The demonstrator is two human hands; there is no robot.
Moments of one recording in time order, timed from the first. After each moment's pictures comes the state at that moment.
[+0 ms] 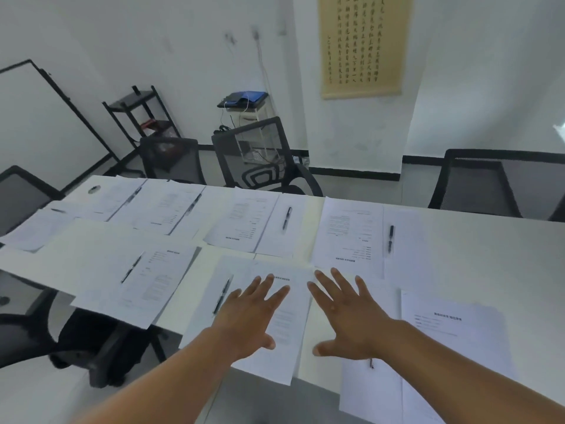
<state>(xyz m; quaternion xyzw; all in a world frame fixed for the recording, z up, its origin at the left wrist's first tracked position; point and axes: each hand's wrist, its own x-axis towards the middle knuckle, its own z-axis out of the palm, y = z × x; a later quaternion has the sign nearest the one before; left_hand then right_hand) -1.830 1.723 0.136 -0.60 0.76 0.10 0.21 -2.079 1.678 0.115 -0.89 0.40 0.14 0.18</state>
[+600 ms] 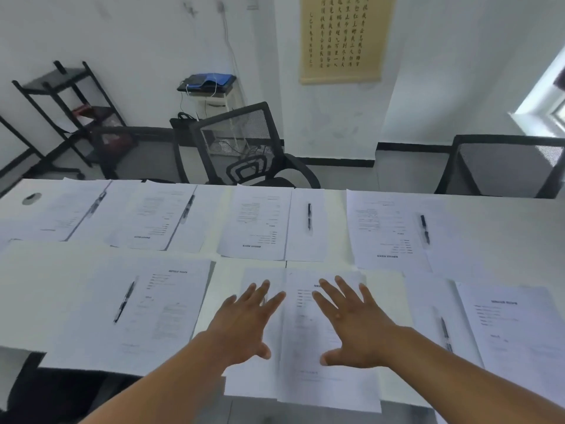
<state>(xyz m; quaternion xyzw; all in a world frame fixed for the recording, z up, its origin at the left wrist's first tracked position) -1.623 1.652 0.083 -0.52 0.81 0.17 0.21 -1.898 1.659 0.086 -0.83 0.48 0.21 0.20</state>
